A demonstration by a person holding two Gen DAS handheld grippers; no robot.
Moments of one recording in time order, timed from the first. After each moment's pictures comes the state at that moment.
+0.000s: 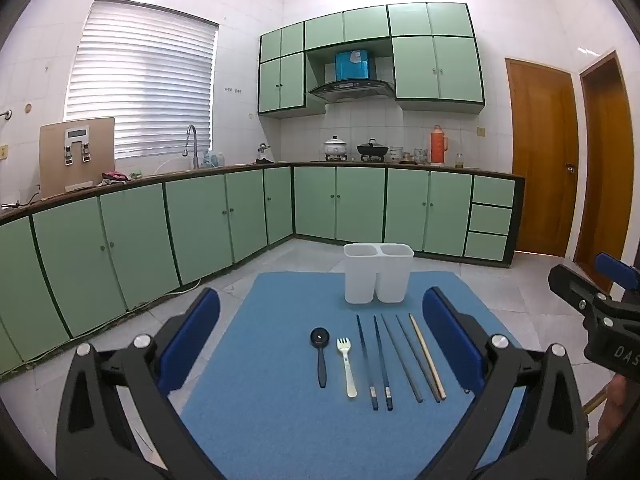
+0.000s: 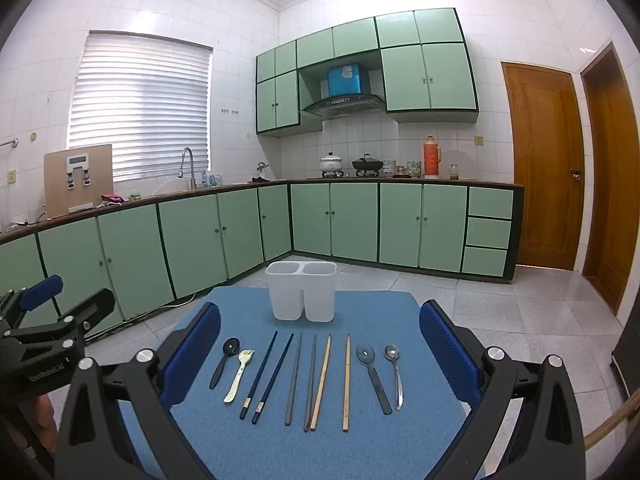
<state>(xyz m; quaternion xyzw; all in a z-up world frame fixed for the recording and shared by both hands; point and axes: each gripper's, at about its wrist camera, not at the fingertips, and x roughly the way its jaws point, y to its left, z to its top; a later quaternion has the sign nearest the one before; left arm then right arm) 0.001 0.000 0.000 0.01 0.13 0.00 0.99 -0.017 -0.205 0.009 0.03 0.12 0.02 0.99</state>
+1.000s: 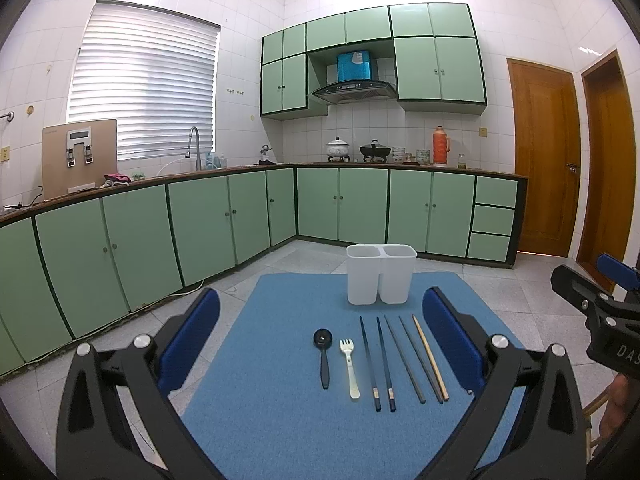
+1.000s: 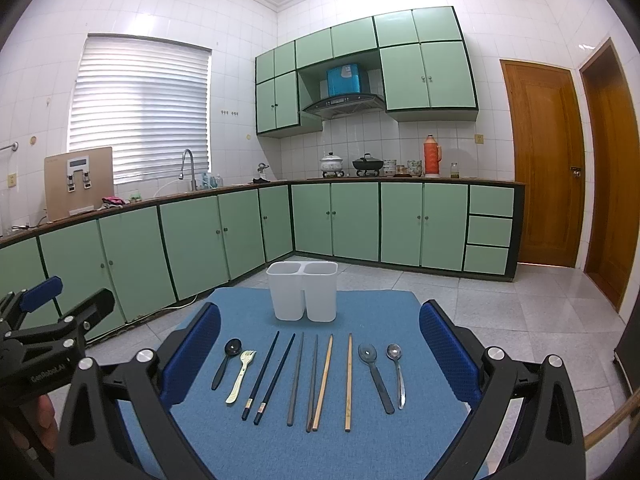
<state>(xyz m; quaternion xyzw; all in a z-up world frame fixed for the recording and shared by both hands) -0.001 0.002 0.003 0.01 0.13 0.00 0.99 -0.016 -0.205 0.008 0.04 0.12 0.02 0.99</state>
